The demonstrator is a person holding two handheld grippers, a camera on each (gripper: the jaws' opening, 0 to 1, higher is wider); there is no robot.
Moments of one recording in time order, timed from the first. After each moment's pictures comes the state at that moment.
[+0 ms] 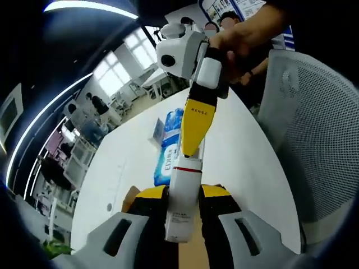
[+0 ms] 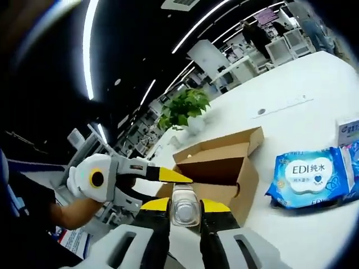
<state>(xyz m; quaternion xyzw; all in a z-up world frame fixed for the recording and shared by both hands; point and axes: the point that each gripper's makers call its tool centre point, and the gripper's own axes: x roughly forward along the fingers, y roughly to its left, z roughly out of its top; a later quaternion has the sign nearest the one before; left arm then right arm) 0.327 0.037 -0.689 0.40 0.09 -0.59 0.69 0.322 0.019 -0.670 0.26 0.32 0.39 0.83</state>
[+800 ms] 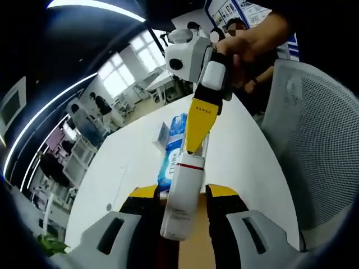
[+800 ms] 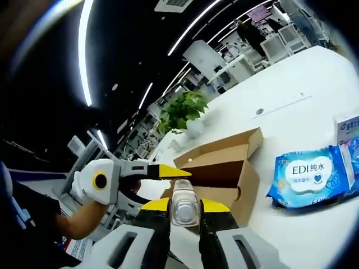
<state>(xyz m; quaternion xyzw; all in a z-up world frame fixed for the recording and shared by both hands) 0.335 0.041 -0.675 0.35 0.10 -0.60 0.72 0.328 0.016 -0.659 0.30 0.32 0.38 0.82</state>
